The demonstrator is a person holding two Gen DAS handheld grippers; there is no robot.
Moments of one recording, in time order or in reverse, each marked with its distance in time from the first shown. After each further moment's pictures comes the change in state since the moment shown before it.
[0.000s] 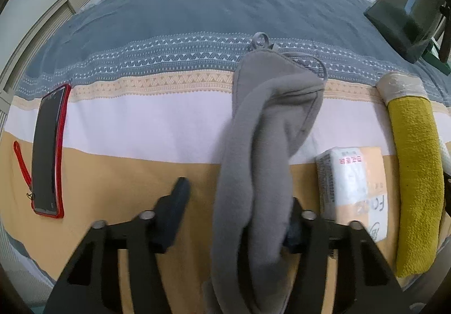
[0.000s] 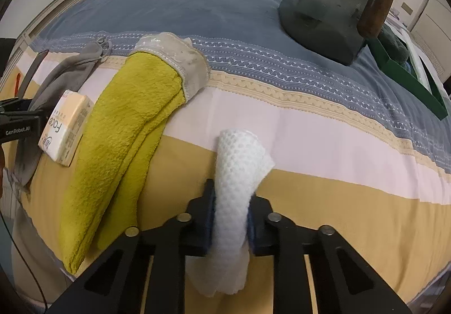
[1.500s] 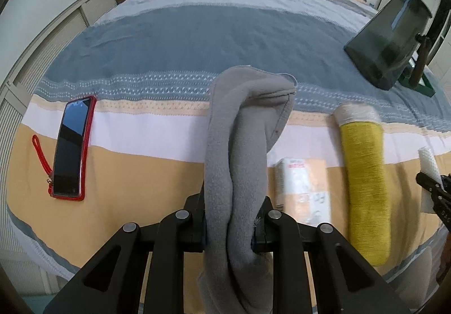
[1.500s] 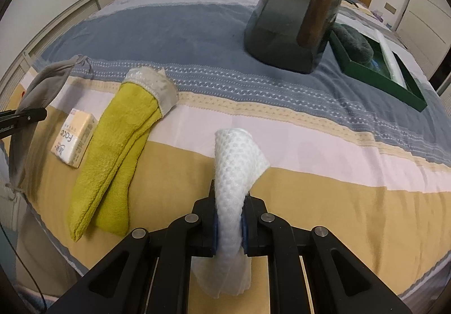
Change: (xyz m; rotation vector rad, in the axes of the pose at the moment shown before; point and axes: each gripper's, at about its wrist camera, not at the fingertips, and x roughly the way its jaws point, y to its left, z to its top) left arm -0.064 0.009 -0.005 -0.061 -0.112 -0.042; right arm -0.067 -0.045 -0.026 0.058 -0.090 -0.015
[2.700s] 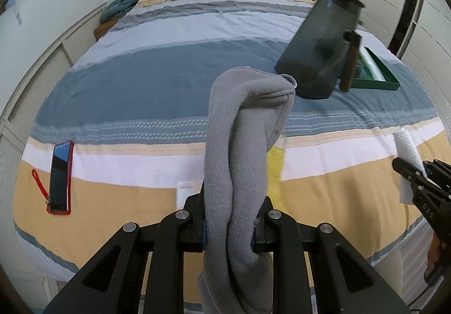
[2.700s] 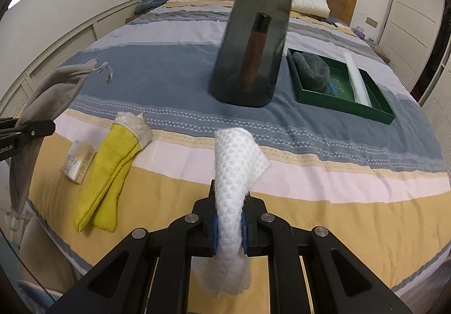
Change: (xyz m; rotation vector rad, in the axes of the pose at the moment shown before) left arm -0.068 -0.117 0.009 0.118 -0.096 -0.035; right arm -0.089 -0.051 -0.014 0.044 -0.137 -0.036
